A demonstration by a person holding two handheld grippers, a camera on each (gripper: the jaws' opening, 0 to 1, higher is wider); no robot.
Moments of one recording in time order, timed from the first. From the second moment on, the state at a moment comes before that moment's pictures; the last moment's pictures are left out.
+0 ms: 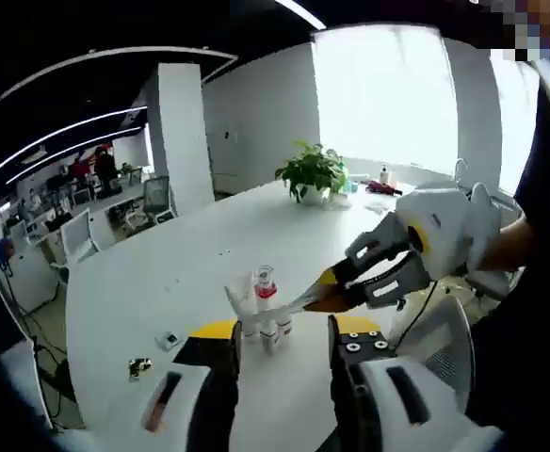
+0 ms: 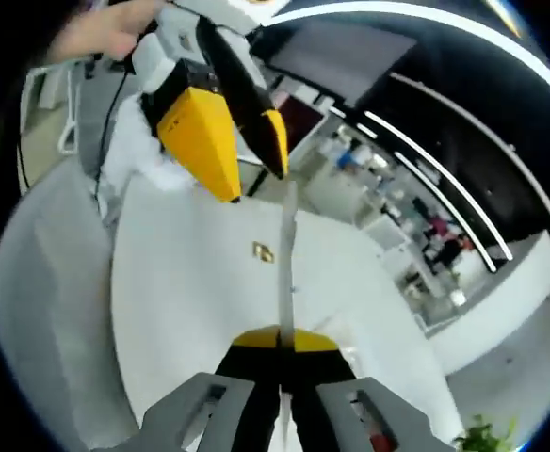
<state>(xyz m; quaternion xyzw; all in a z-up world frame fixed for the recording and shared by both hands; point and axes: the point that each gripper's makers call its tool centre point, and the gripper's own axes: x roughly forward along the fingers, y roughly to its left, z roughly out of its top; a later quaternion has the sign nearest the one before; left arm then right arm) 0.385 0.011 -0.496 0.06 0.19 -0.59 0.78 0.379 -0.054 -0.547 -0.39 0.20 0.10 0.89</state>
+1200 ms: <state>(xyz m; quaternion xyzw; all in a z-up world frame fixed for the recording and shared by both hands) 0.381 -0.019 -0.476 -0.21 0.25 -0.50 0.81 0.381 -0.045 -0.496 -0.44 0.10 -0.03 0.89</state>
